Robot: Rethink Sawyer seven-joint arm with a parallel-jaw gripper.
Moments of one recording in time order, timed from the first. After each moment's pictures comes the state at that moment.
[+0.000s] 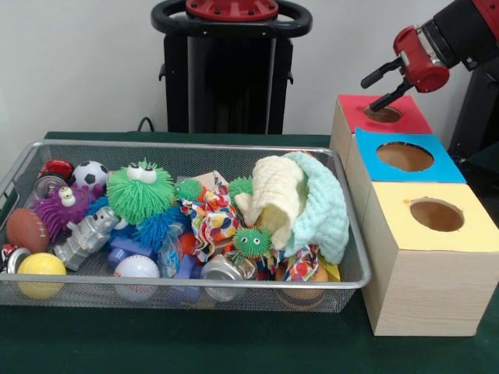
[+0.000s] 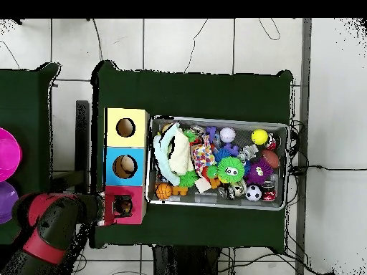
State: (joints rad) arm 0.92 -0.03 -1.04 1.44 0.52 1.05 3.09
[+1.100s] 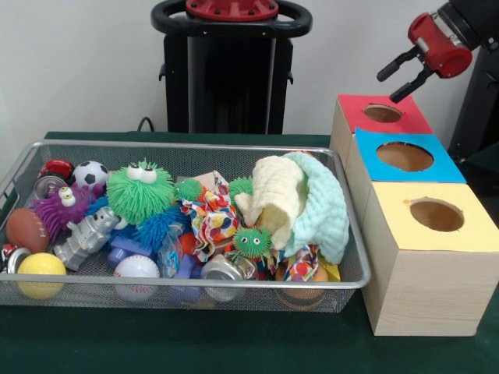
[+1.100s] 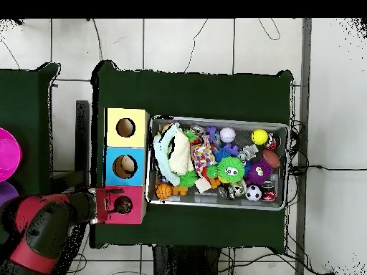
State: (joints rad) arm 0.93 -0.09 -1.06 1.44 0.52 0.99 3.09
